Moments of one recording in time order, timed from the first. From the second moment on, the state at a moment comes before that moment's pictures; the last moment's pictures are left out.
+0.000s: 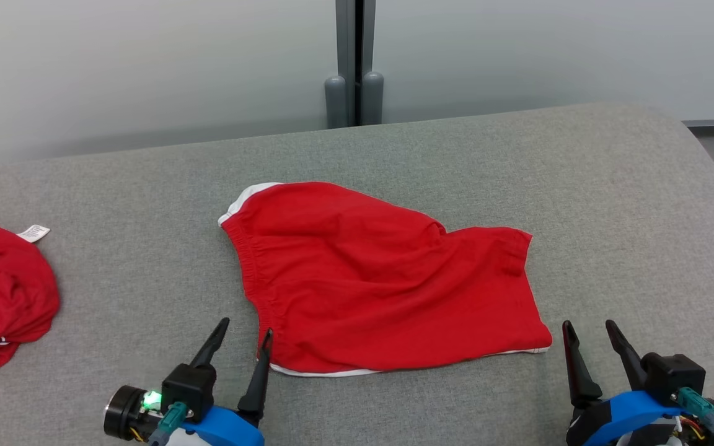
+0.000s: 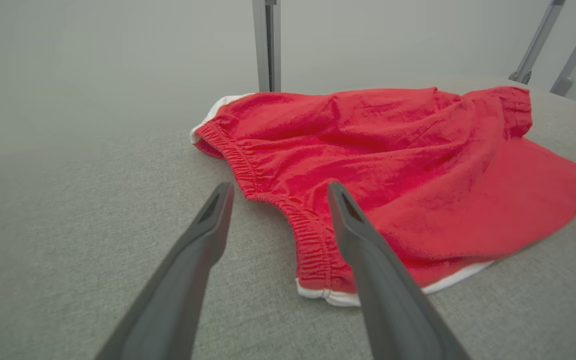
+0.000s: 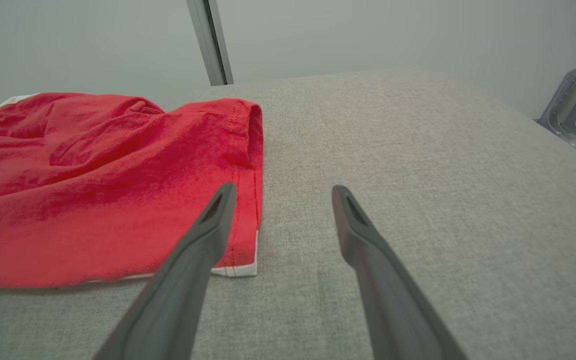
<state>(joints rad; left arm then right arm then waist) -0.11 0.13 -0.26 0.45 -0.12 -0.13 -0.26 -0.11 -0.06 -0.06 0.48 0.12 0.13 -0.26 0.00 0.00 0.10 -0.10</state>
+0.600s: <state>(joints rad) -0.24 0.19 -0.54 0.68 -0.27 -0.13 -0.26 -0.23 -0.05 0.02 0.70 0.21 0.13 -0.26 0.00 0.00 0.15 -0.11</state>
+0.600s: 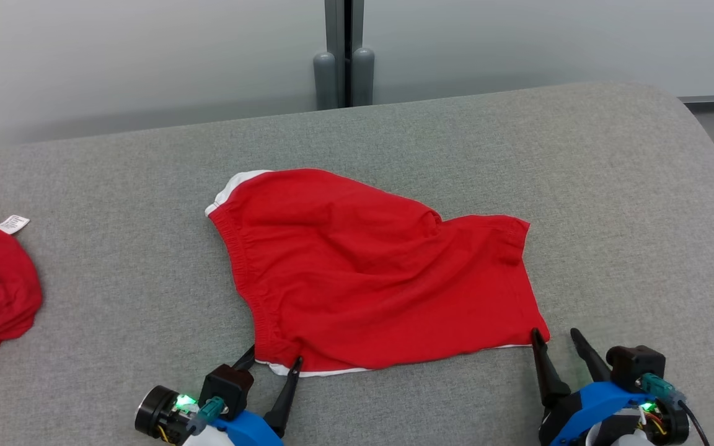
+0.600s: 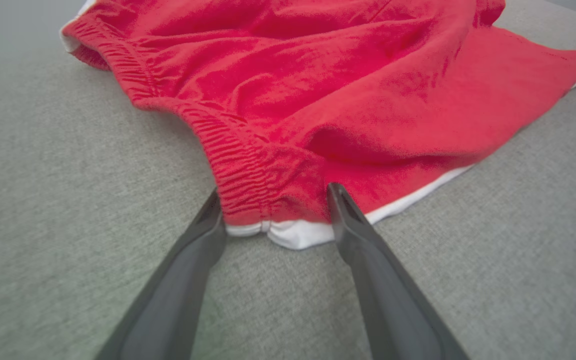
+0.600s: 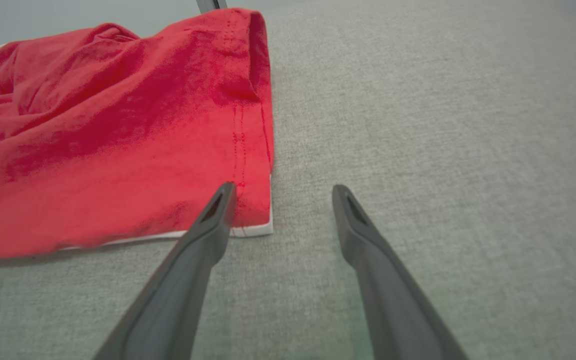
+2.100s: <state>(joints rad) -0.39 0.25 -0.55 0.34 -0.43 -0.13 -0.26 -0.42 -0.11 0.16 0.45 0.41 0.13 -0.26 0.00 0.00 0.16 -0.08</state>
